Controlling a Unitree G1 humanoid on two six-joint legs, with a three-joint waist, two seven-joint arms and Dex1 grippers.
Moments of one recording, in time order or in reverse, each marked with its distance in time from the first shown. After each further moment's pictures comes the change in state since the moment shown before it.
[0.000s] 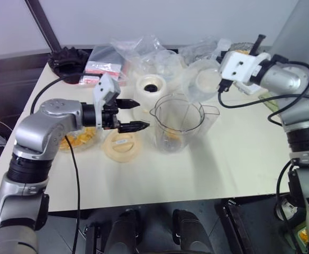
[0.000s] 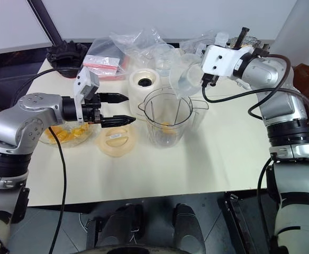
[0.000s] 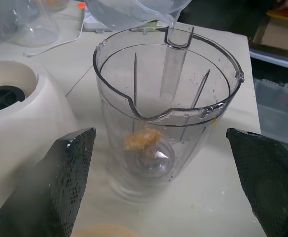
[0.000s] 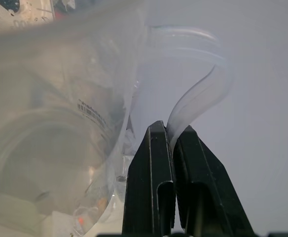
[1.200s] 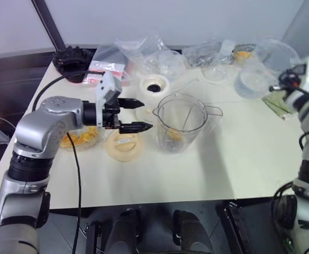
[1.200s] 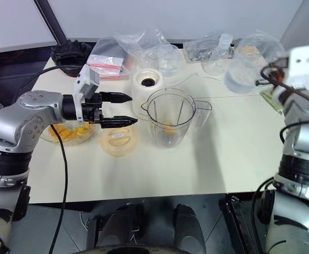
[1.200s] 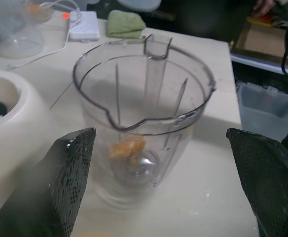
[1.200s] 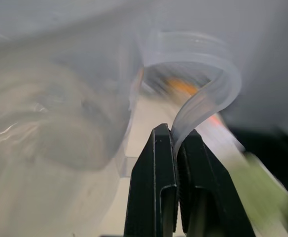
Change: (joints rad) left arm -0.016 -0.007 0.000 -0.033 -0.035 0.007 -0.055; right arm 0.448 0.163 -0.641 -0.402 0.409 0.956 -0.382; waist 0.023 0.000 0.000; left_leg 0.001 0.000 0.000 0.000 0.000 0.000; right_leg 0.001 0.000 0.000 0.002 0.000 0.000
